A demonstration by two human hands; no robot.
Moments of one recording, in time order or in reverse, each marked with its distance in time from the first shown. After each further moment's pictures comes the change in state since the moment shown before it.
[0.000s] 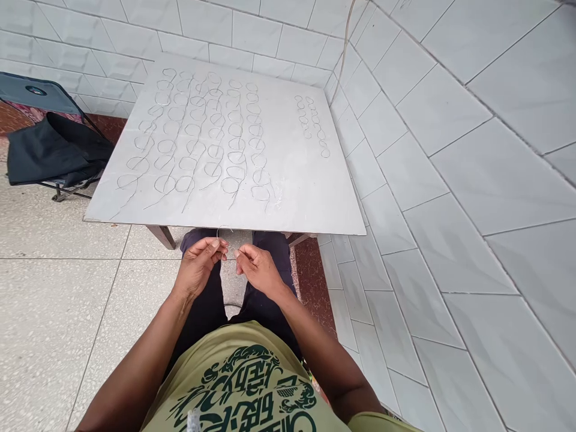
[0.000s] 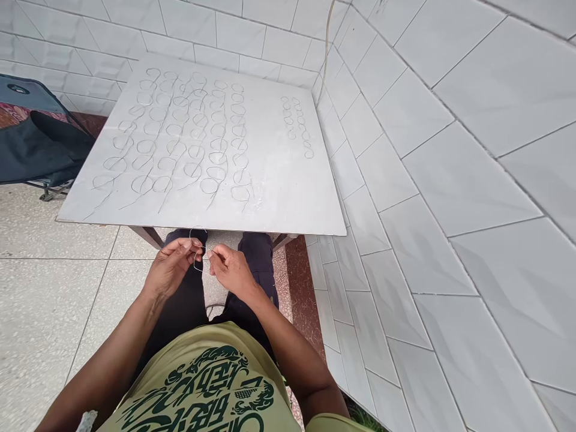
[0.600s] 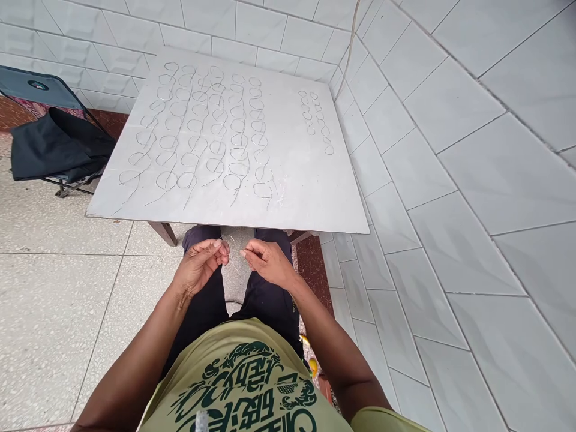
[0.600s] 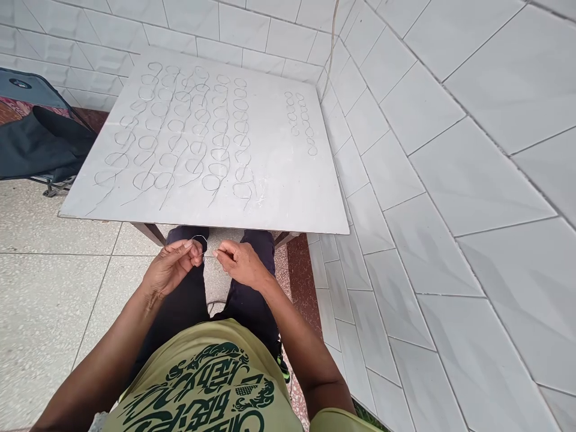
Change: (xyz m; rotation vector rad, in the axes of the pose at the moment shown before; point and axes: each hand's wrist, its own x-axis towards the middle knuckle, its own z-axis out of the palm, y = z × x) left_hand -0.004 0.013 0.000 -0.027 -0.173 -0.130; right_hand 0.006 -0.003 -0.031 -0.137 -0.152 -0.072
